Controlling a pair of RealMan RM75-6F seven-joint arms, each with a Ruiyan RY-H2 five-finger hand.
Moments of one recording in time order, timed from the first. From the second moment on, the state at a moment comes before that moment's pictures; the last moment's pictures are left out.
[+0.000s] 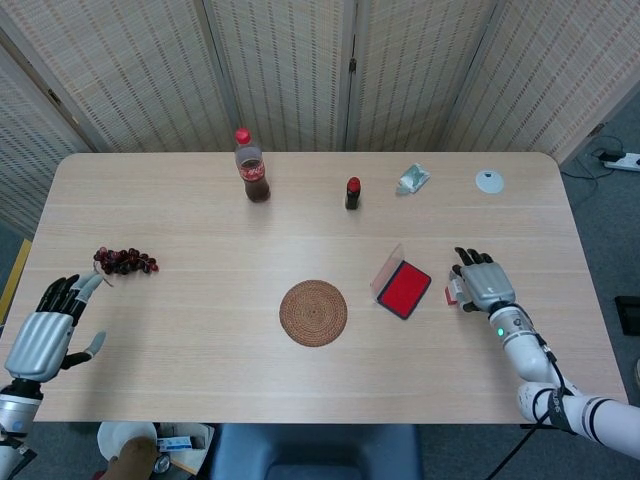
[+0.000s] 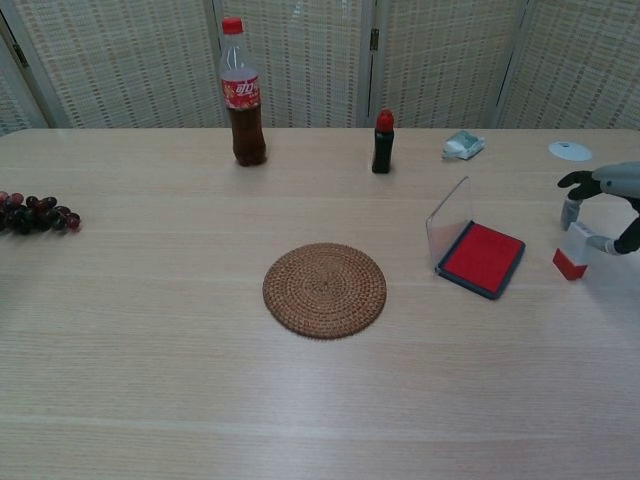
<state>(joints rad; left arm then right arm) -0.24 -1.10 -0.05 -1.57 1.52 1.37 -0.06 0.69 -1.34 0.04 -1.37 -0.87 0.80 -0.35</state>
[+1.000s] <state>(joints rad) -0.25 -1.10 -0.05 -1.57 1.53 1.37 -0.08 0.69 -1.40 0.07 -1.38 -1.04 0.91 -0.38</state>
